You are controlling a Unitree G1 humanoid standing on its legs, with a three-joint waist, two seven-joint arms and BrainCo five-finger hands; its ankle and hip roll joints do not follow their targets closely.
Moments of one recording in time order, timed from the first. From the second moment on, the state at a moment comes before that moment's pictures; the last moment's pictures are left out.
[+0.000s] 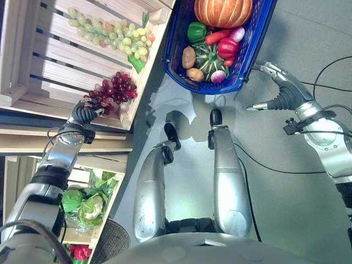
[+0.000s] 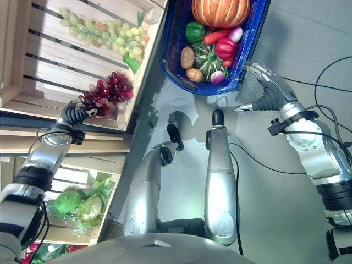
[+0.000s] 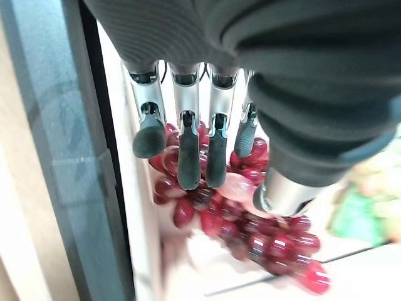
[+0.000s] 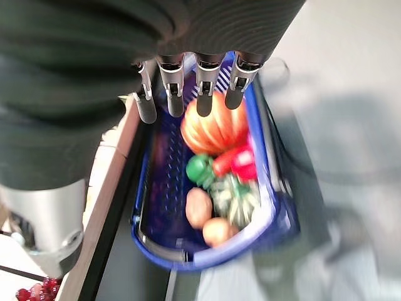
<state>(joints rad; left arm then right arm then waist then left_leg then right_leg) -0.39 0.74 -0.22 0.53 -0.20 0.09 0.11 -0.24 -0.93 0.08 -0.14 -0.30 -0.11 0.02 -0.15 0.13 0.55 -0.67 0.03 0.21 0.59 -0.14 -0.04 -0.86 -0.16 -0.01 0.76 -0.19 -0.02</state>
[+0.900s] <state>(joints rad) -0.38 0.81 -0.16 0.22 0.01 0.22 0.42 -0.35 -1.03 0.18 -0.20 -0.37 -0.14 -0.07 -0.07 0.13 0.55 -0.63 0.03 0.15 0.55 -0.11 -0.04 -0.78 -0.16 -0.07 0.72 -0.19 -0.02</state>
